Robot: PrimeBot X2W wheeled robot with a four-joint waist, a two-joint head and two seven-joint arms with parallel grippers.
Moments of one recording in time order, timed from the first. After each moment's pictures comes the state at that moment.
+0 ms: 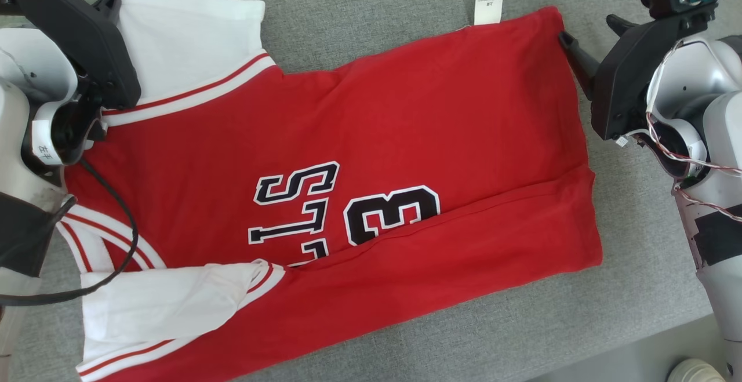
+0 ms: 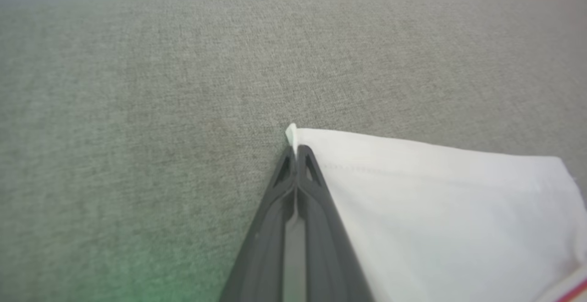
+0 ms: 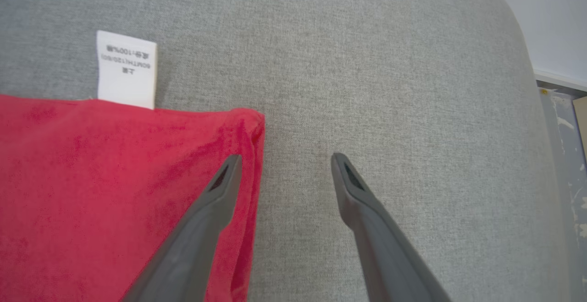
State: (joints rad) left arm -1.06 0.49 -0.47 0.49 -0.74 0.06 0.55; right arm -0.88 -0.34 0.24 0.33 0.33 0.13 0.66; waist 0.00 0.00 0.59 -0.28
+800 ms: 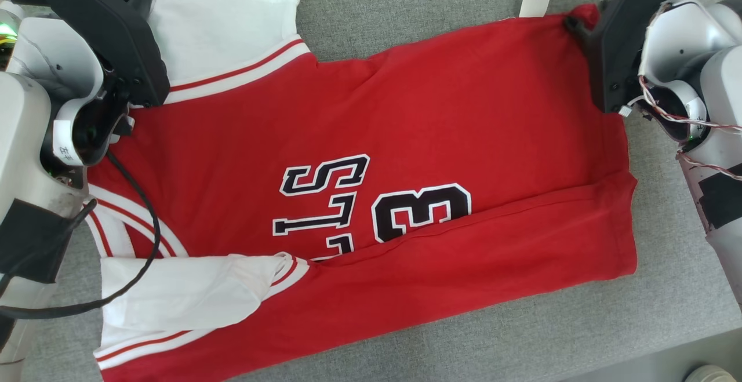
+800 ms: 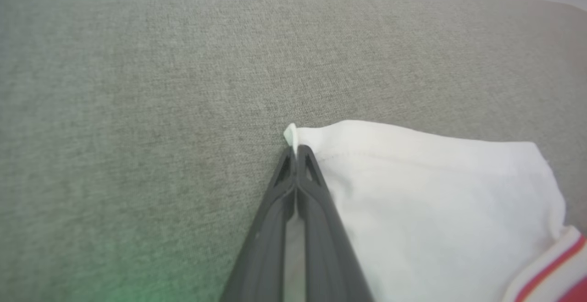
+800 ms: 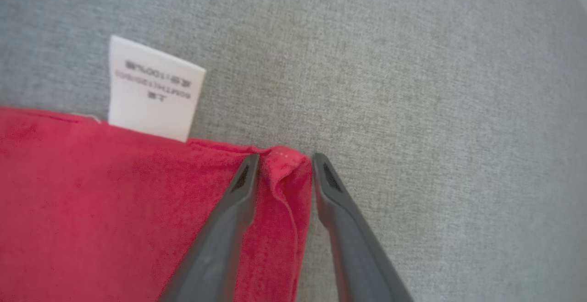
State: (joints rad) left arm -1.05 0.48 -0.48 0.35 -0.77 0.08 0.57; right arm -1.03 -0.39 0.38 0.44 0.36 0.13 0.78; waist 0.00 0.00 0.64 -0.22
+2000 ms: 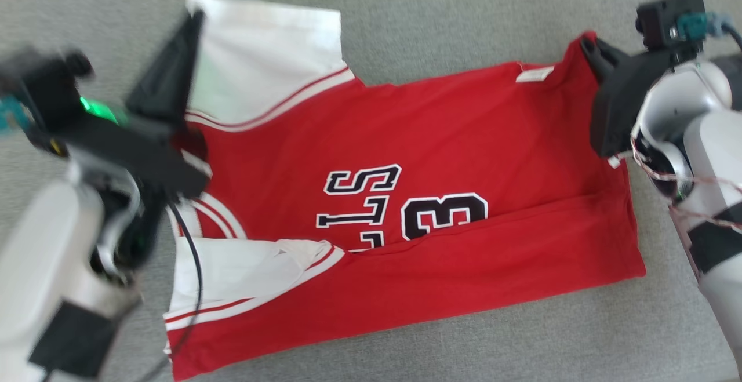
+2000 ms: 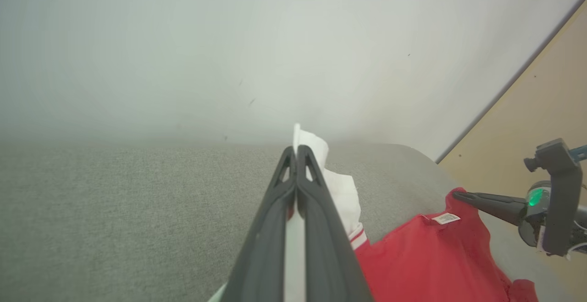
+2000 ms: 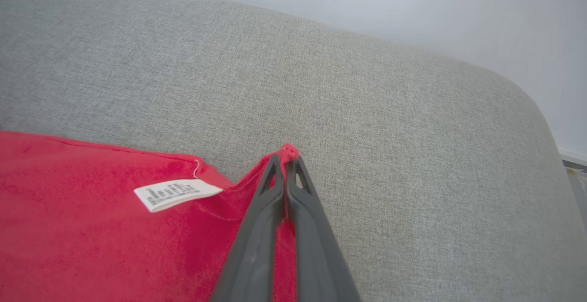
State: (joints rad) left arm -0.78 0.44 -0.41 0.17 -0.88 -0.12 -0.02; right arm -0.90 -0.38 0.34 0.51 0.35 0.13 0.41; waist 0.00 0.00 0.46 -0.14
